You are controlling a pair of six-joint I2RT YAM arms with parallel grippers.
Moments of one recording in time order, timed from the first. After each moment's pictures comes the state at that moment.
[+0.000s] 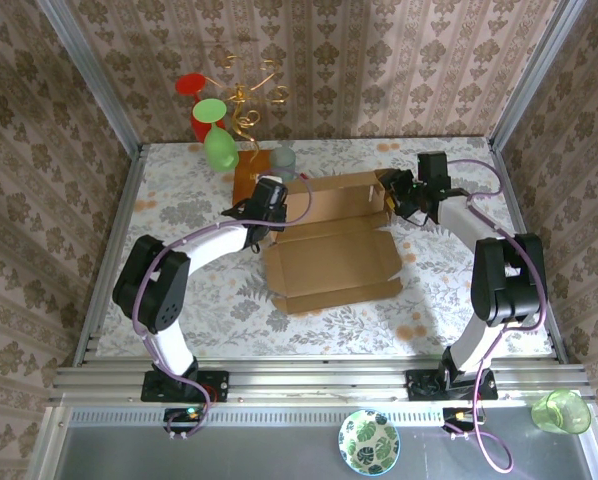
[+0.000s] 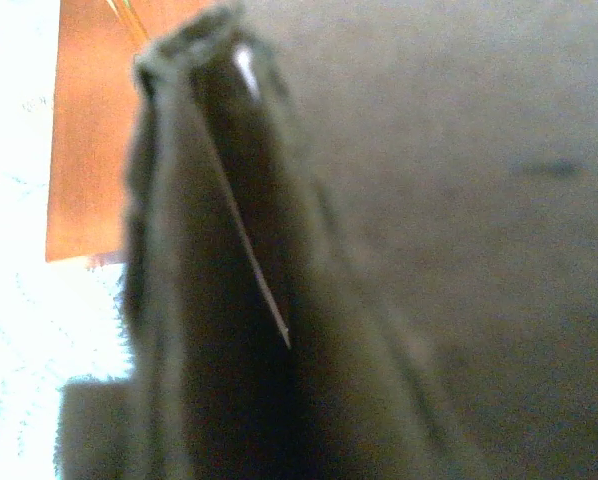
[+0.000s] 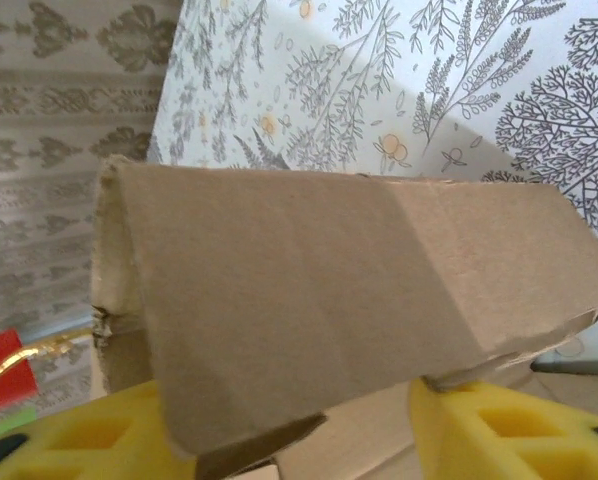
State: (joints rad) left arm -0.60 1.76 1.15 -0.21 -0.30 -0.25; right arm 0.06 1.72 1.18 -0.20 -0.35 1.12
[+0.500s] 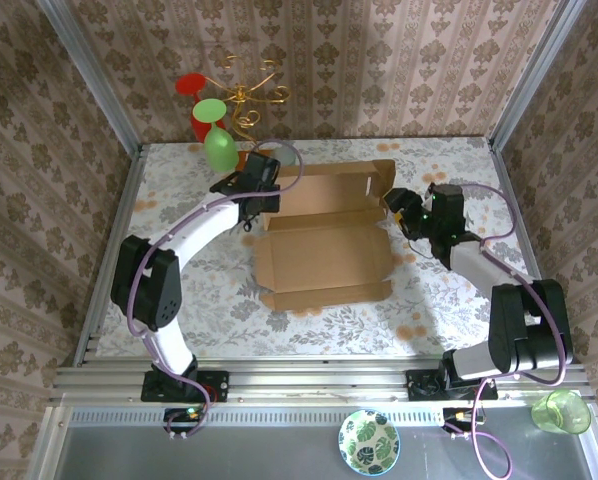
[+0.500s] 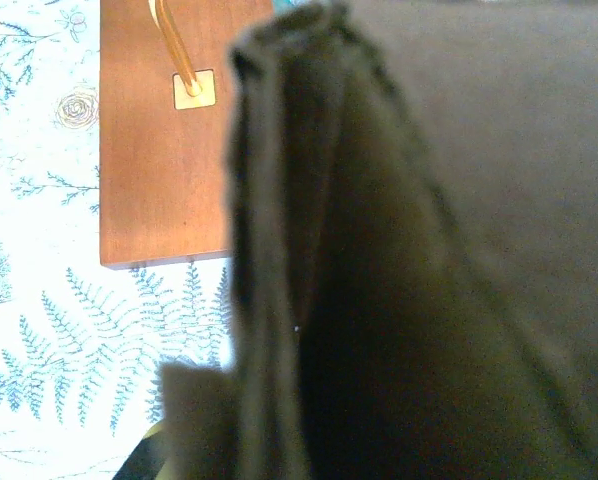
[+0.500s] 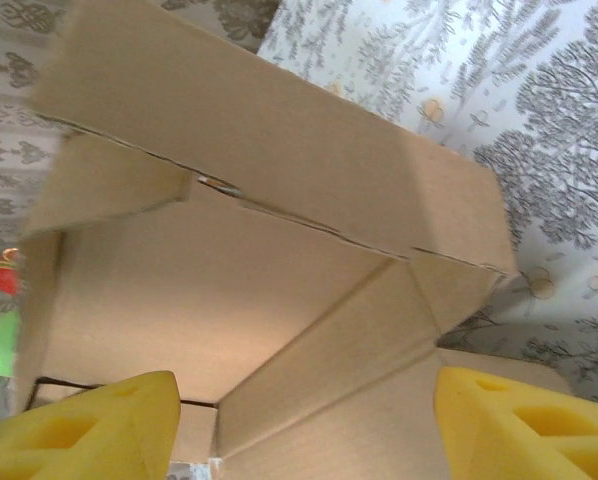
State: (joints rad) left arm -0.54 1.77 1.41 -0.53 -0.22 -0.31; right arm 0.05 1.42 0.72 0.19 -0.40 1.05
